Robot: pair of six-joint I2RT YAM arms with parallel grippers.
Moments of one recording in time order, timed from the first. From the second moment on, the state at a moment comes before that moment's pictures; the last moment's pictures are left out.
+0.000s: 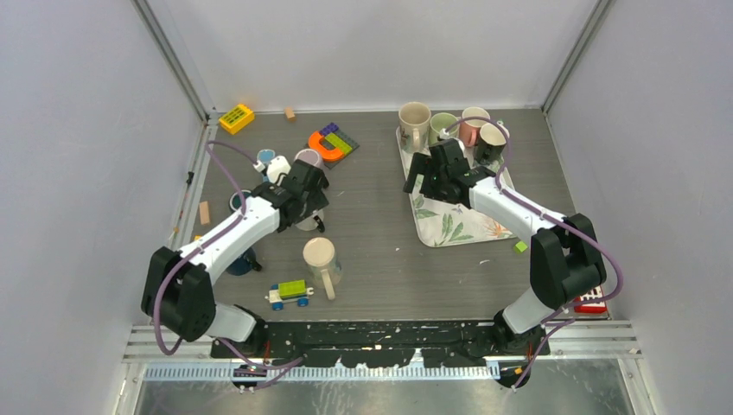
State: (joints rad) left arm -0.51 1.38 1.03 -0.69 -0.48 -0.95; right arm 0.43 1.58 1.12 -0.36 0.09 0.60
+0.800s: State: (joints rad) left arm -0.48 1.61 1.11 -0.68 -0.48 -1.09; right arm 0.43 1.61 1.12 -0.34 0.02 0.60
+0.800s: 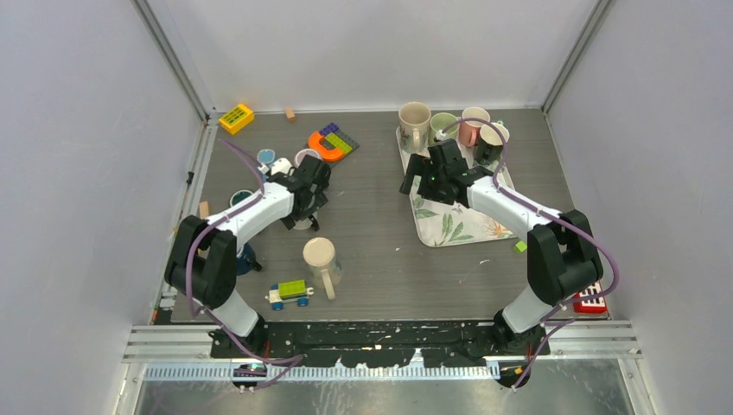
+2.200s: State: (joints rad) left arm -0.38 1.56 1.04 -0.65 -0.41 -1.14; right arm 0.43 1.64 1.12 -0.33 -0.03 0.60
